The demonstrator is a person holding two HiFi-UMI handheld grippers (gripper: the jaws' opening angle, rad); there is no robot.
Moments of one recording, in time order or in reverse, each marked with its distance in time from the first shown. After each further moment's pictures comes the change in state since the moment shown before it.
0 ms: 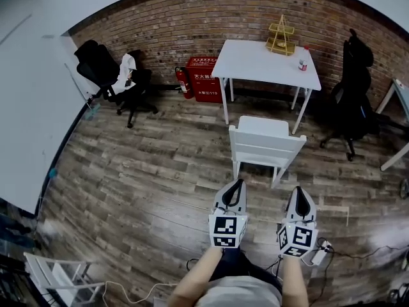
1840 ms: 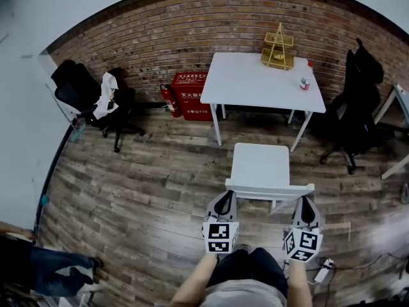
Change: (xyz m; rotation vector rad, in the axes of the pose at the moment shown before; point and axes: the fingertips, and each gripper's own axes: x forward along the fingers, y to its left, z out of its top) left arm 0.206 0.124 -0.010 0.006 0.114 -0.014; right arm 0.215 -0.041 -0.011 0.010 0.092 -0.100
